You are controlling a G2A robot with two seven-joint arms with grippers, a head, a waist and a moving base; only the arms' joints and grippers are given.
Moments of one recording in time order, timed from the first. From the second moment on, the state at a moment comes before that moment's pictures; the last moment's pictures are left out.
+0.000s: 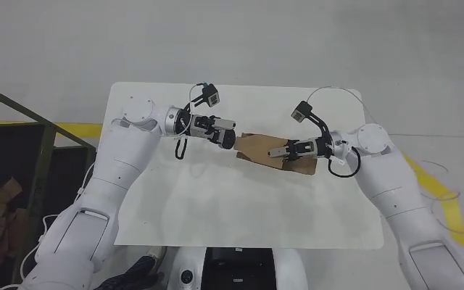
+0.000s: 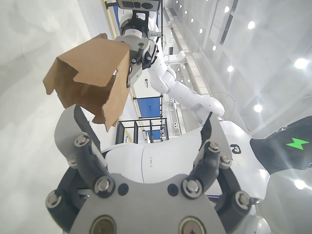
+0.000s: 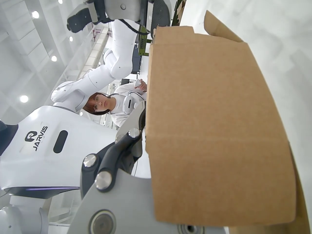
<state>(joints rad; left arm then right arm) 0.73 -1.20 -1.08 -1.07 -0.54 -0.18 -1.53 -0.80 -1.12 0.98 -1.10 0.56 -0.36 1.46</state>
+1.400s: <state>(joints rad) 0.66 -1.23 -0.98 -1.05 -0.63 -0.21 -1.51 -0.75 -1.18 0.85 -1.06 0.53 -0.32 1.35</state>
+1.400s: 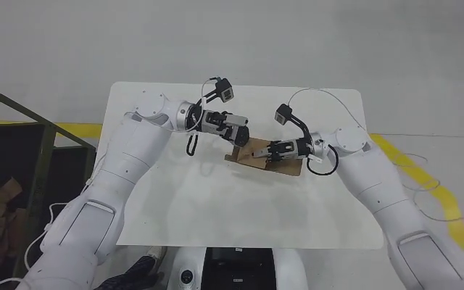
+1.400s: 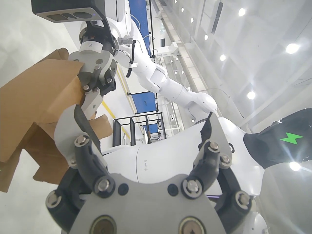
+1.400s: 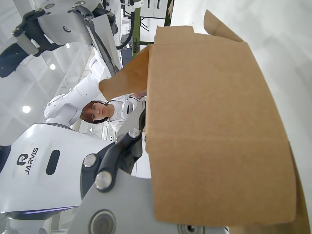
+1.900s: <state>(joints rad) 0.64 -1.24 -0.96 -1.03 -0.62 -0.22 -1.51 -0.78 -1.17 0.88 -1.14 0.53 -0.27 1.35</state>
